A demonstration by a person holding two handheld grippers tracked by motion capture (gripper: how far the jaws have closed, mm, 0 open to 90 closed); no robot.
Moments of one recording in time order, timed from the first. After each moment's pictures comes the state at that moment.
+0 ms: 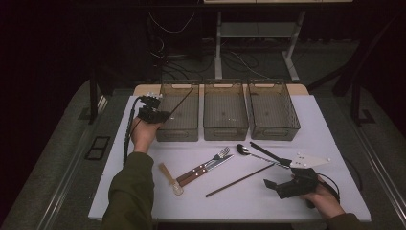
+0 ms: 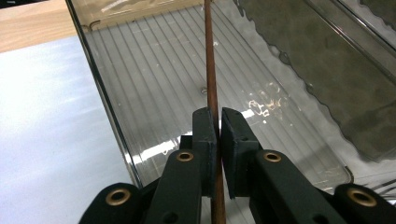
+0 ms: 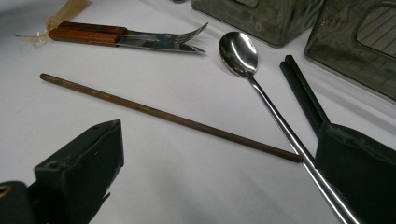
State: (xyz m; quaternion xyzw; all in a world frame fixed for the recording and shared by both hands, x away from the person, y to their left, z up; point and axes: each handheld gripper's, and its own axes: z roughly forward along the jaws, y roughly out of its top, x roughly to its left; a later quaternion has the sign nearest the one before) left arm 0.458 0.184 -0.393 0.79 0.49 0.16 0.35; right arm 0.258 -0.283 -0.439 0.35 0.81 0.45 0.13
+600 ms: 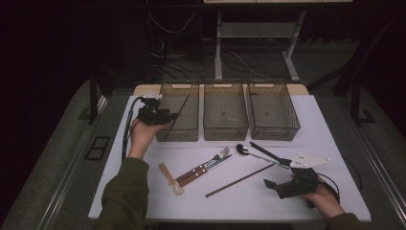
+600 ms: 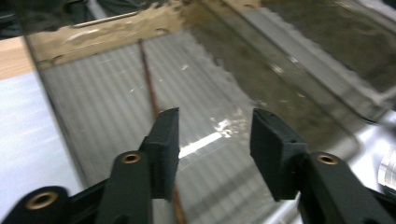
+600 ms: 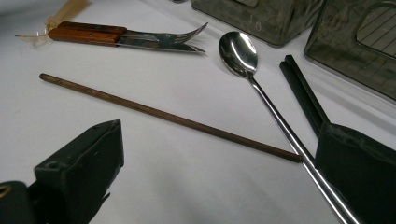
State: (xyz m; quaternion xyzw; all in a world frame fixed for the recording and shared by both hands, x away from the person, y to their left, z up) left arm 0.436 0.179 -0.379 0.79 0.43 0.14 0.42; right arm 0.258 -0.283 -0.439 0.35 0.81 0.45 0.13
